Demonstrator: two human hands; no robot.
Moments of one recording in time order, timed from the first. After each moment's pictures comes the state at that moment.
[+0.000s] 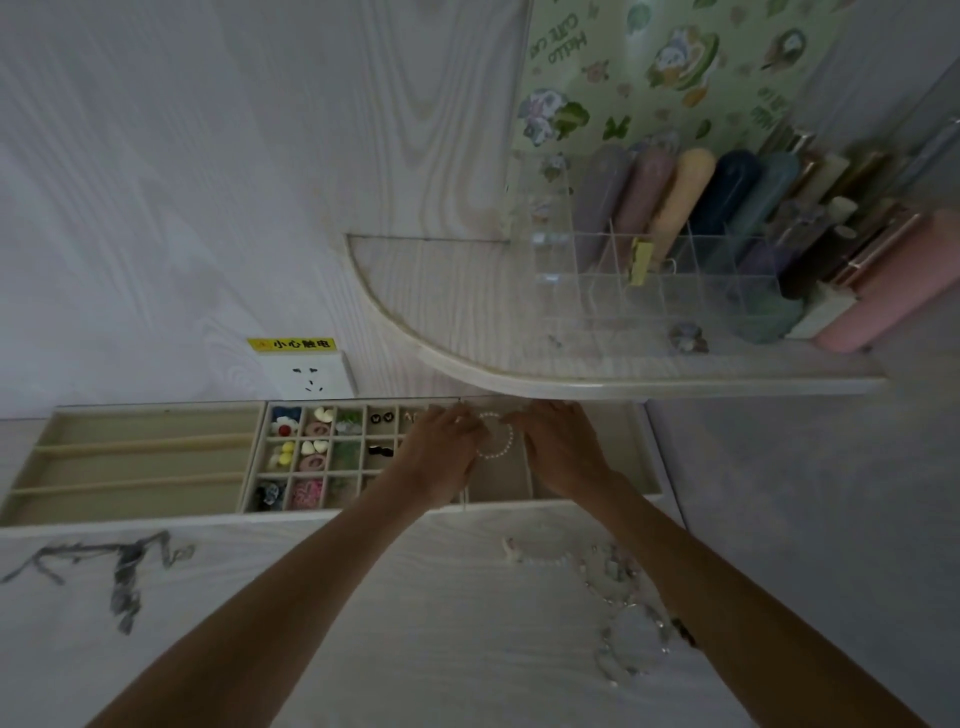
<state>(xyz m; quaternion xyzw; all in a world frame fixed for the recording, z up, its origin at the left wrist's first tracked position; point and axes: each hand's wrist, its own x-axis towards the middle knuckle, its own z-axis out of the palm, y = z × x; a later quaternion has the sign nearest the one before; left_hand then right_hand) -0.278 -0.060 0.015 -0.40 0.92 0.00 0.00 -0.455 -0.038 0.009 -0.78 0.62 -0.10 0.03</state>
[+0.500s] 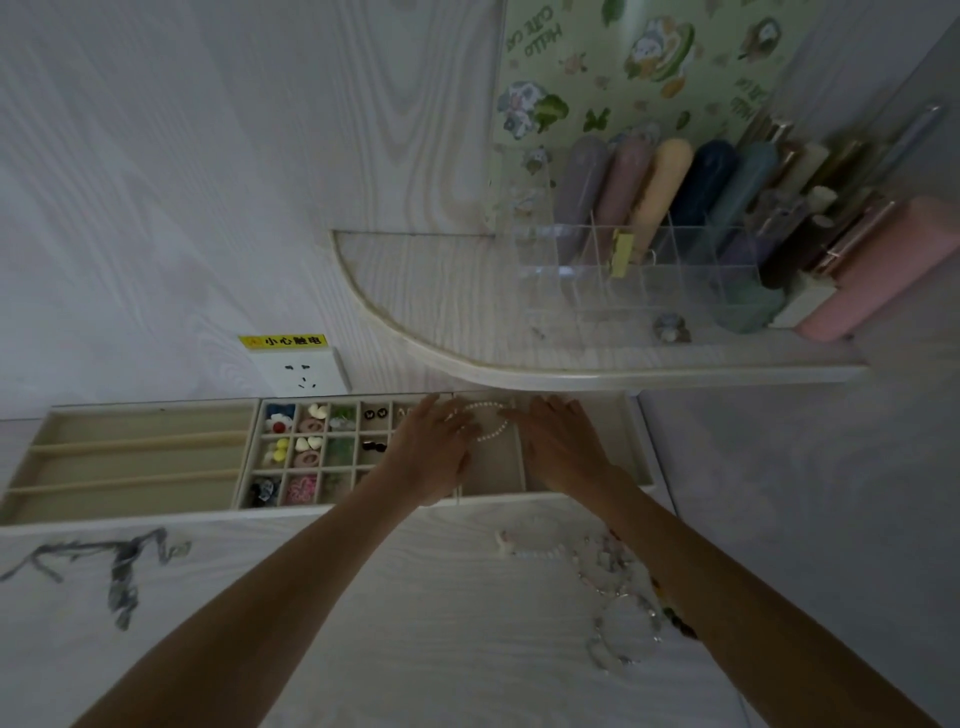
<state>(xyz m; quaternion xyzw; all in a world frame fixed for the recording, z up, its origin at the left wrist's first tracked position) -0.276 -0.058 0.018 -0.38 0.92 -0.03 0.06 -0.461 -0.032 0.018 -0.77 0.63 0.04 0.05</state>
